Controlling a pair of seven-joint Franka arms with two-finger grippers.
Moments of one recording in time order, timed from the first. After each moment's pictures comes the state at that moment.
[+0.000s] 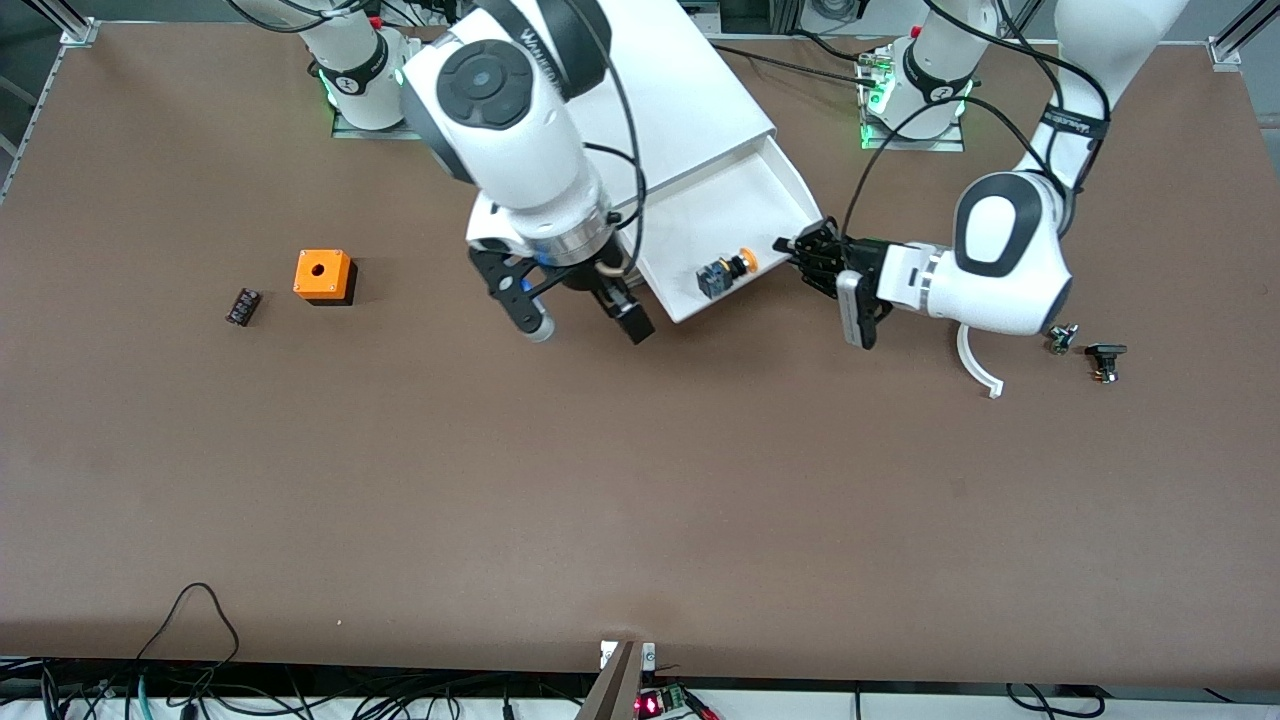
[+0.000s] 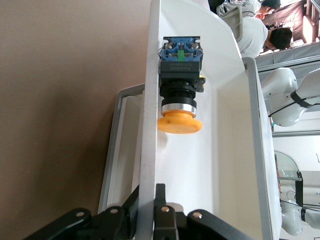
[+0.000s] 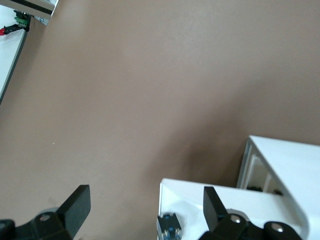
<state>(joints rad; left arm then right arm) 0.18 0.30 -0.40 -2.08 -0.91 1.79 0.95 0.66 0.60 0.07 -1.06 0.08 1.87 1.66</state>
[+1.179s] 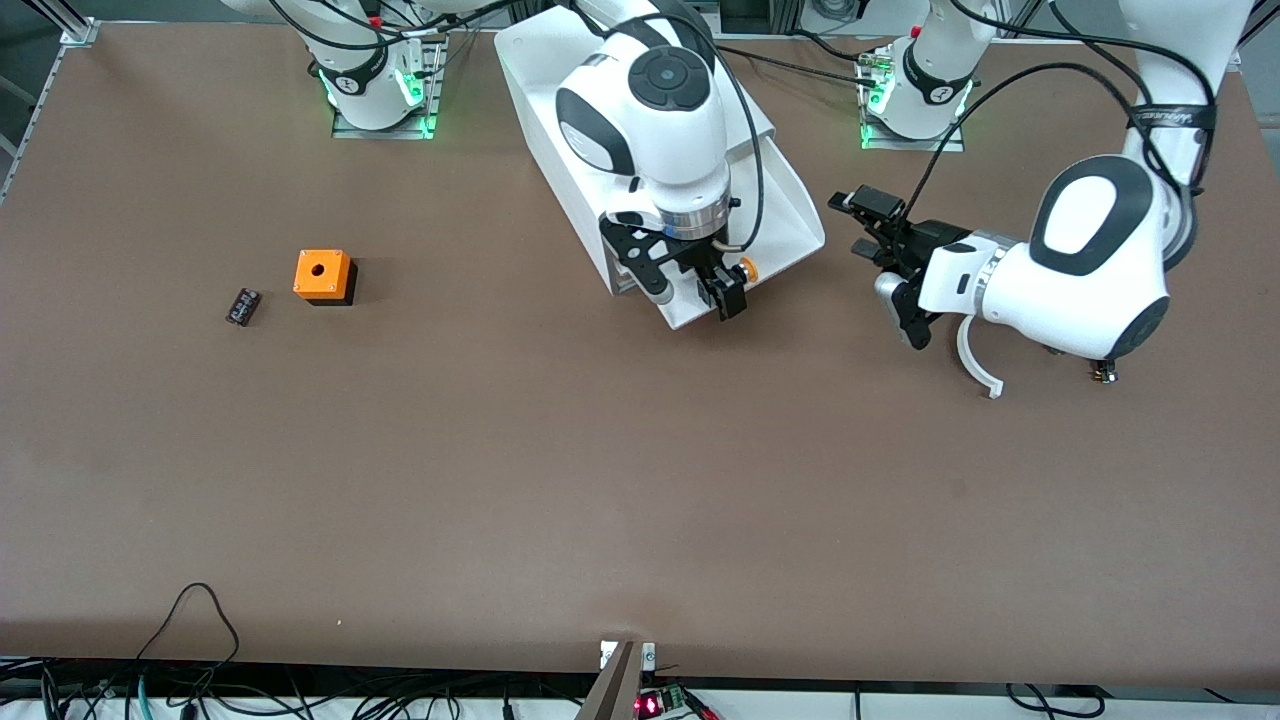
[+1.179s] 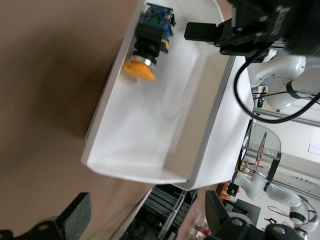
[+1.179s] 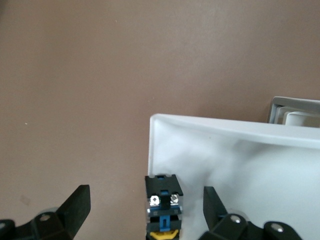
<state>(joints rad) 0.21 0.31 -0.39 -1.73 -0.64 1.36 0.42 0.84 0.72 0.07 -1.11 -0.05 2.05 1.88</state>
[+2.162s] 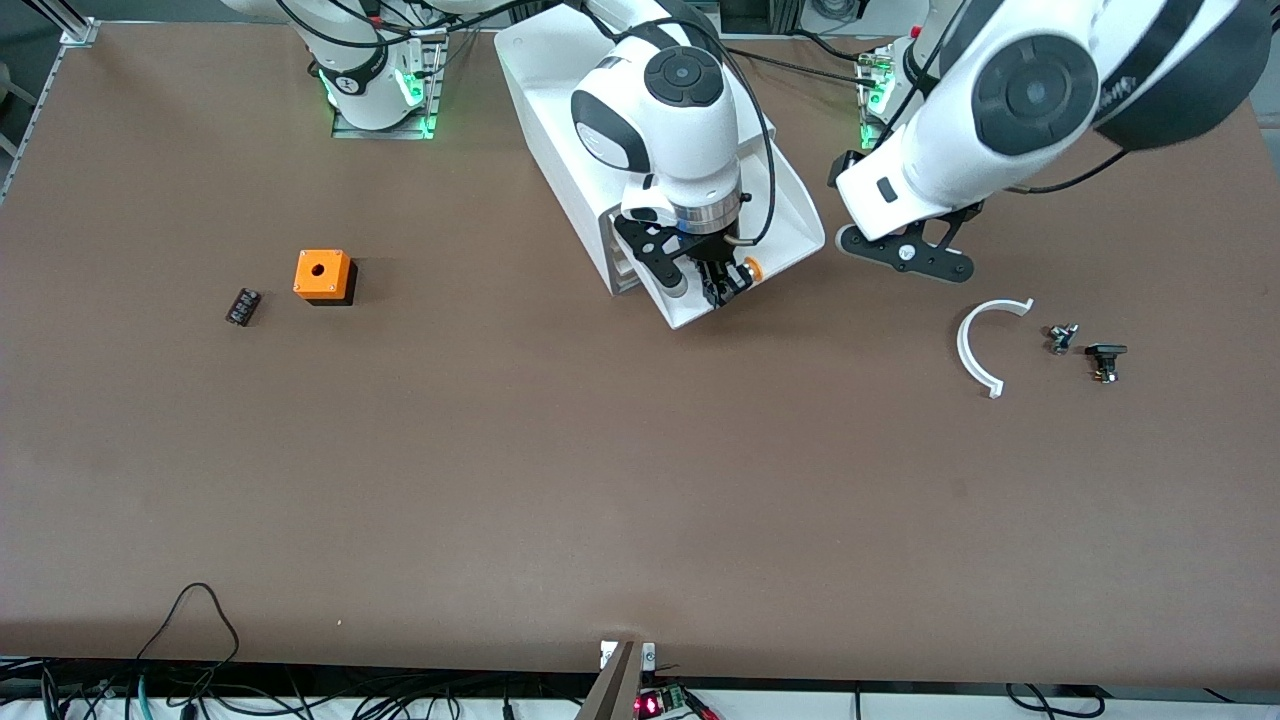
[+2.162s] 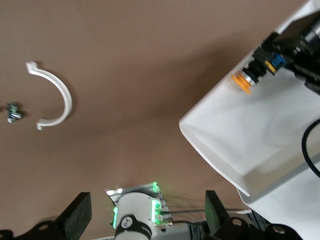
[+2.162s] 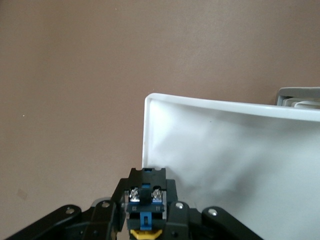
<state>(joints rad) -0.04 0.27 -0.47 -1.34 0.05 1.23 -0.23 0.86 0.71 0.06 -1.13 -0.06 2.09 1.89</state>
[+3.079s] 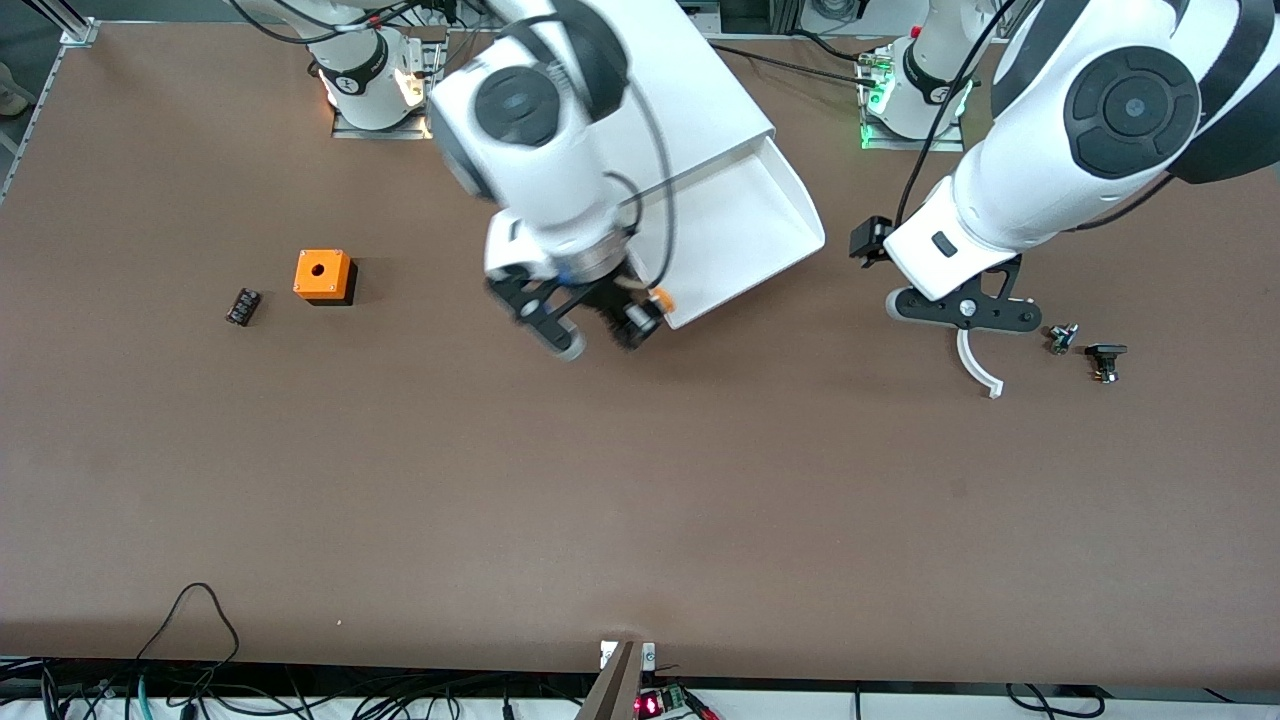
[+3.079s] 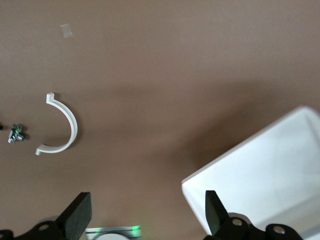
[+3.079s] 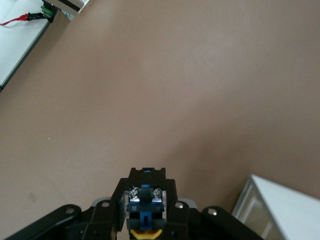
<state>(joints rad) -0.03 0.35 -0.45 -1.25 0.07 1.38 -0.45 0.62 0.64 0.05 -1.05 0.06 1.89 1.37</state>
